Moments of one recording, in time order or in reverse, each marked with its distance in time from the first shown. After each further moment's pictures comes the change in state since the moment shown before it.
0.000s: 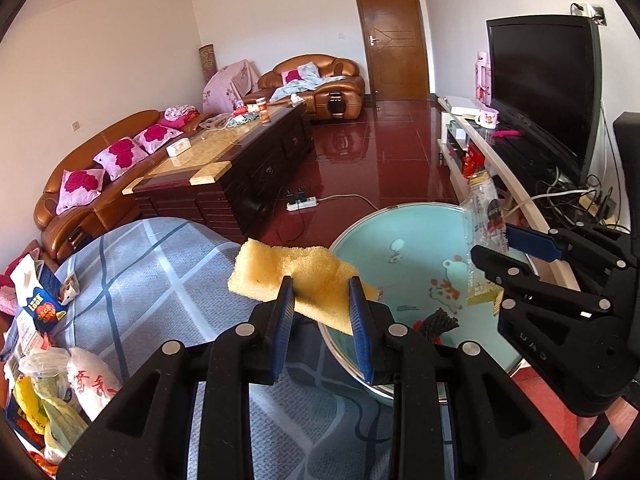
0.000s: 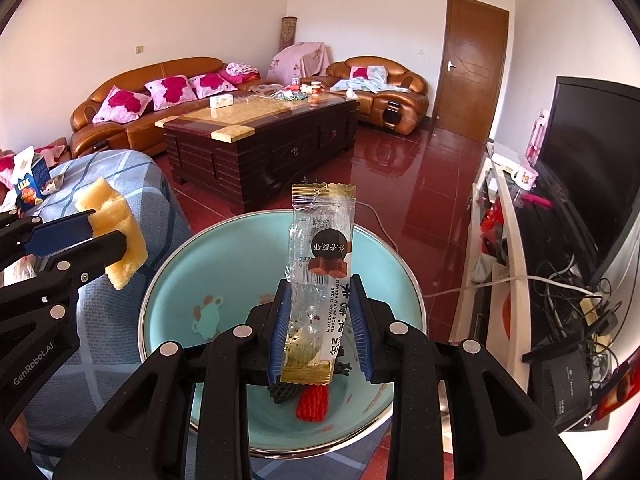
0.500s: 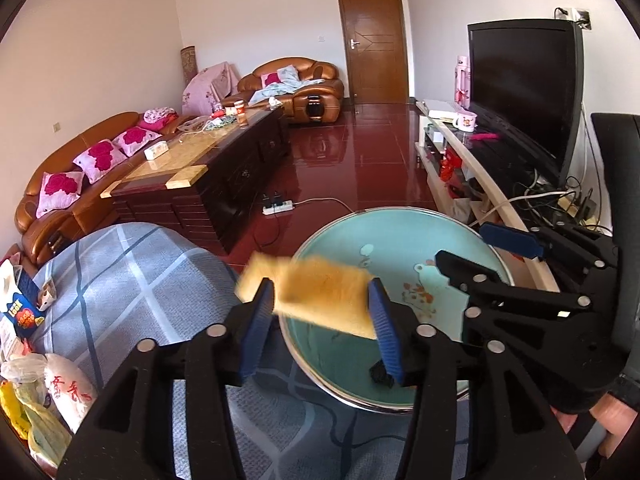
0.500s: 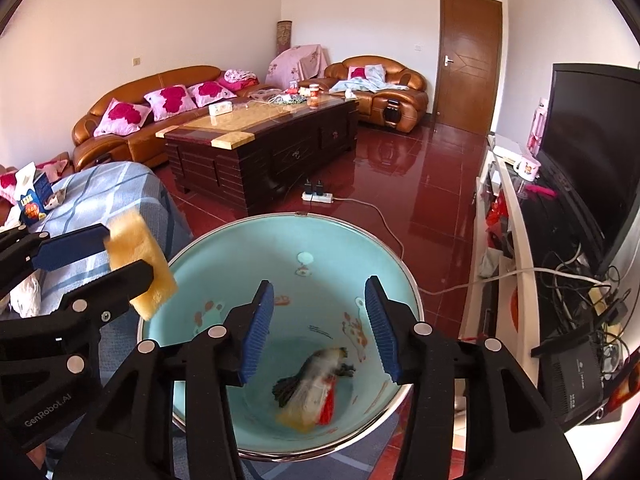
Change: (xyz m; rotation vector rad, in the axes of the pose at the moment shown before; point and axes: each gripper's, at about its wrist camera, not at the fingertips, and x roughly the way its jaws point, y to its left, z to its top) left arm 0.003 -0.010 0.000 0.004 -0.013 -0.077; right arm -0.001 -0.009 0.000 0.049 -0.013 0.025
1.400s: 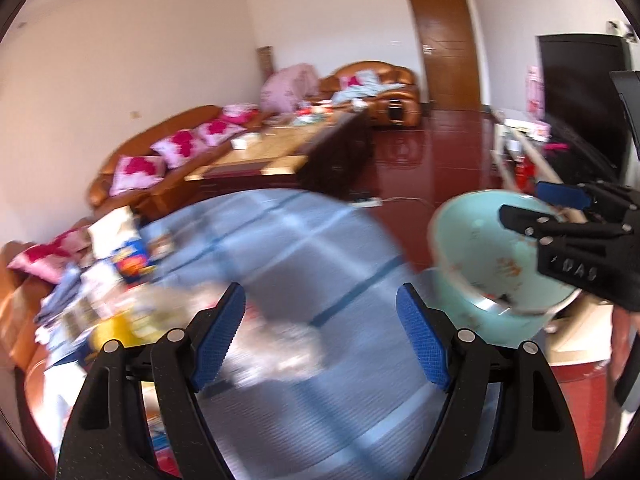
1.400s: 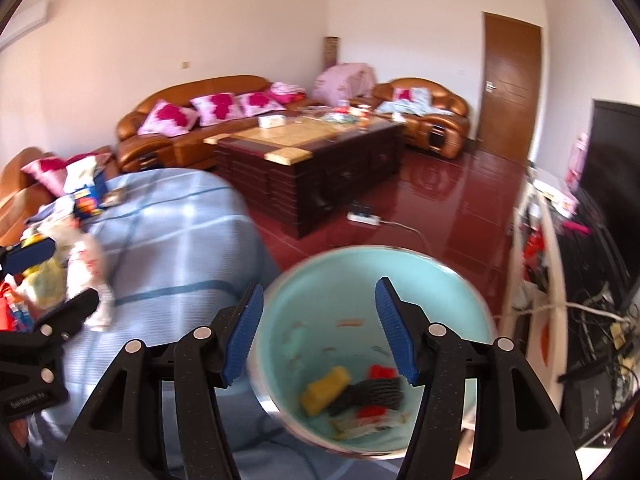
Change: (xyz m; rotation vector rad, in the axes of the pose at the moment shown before) left arm -0.092 0.095 -0.061 -0.093 -0.012 0.310; right arm -0.032 0.079 0.017 -0.110 -0.063 0.164
